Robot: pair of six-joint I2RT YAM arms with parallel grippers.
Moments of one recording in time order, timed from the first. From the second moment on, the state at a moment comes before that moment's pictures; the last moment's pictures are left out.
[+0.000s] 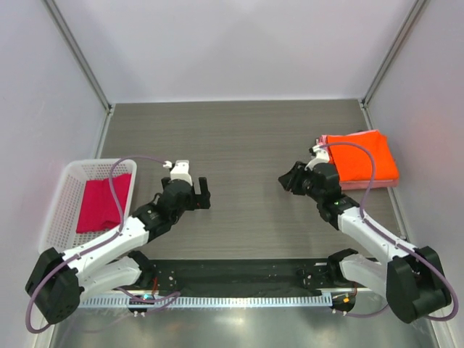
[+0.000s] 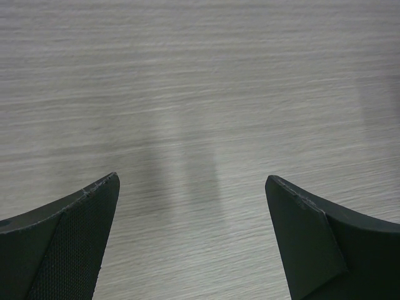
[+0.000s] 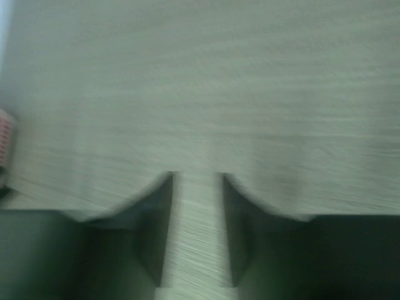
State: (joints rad) left arm -0.73 1.00 0.55 -0.13 -0.38 -0.51; right arm 0.31 1.02 0.50 0.13 -0.12 0.55
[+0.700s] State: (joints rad) left arm -0.73 0.95 0.45 -0.07 -0.39 -0.49; right arm 0.35 1.08 0.36 0.19 -0.04 0.53
